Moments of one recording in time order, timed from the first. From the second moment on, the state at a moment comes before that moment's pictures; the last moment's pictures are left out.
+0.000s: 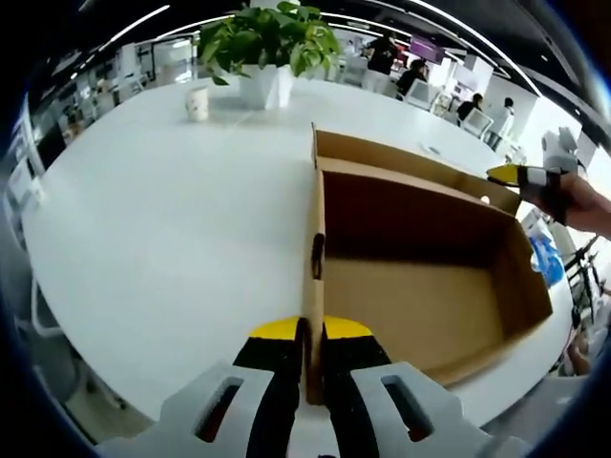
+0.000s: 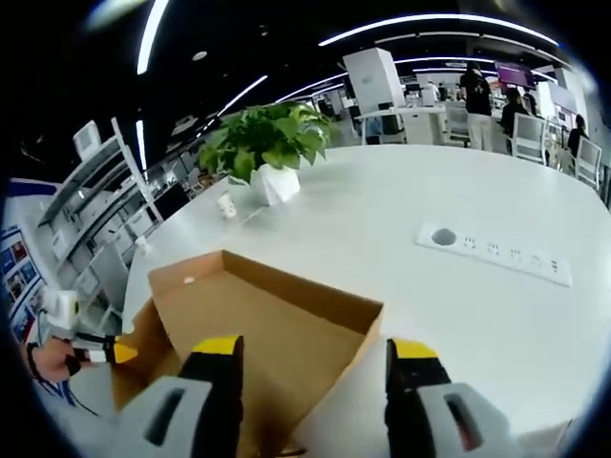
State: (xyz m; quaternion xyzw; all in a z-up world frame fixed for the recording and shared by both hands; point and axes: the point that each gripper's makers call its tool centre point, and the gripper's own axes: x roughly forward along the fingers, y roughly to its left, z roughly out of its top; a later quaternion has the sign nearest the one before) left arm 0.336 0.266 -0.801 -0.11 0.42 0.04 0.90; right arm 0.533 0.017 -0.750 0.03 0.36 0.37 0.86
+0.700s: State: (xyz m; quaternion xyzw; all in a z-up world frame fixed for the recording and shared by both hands) left arm 0.343 0.270 -0.807 -0.11 0.42 0.04 0.90; right arm 0.584 0.025 -0.794 0.04 0.39 0.36 0.84
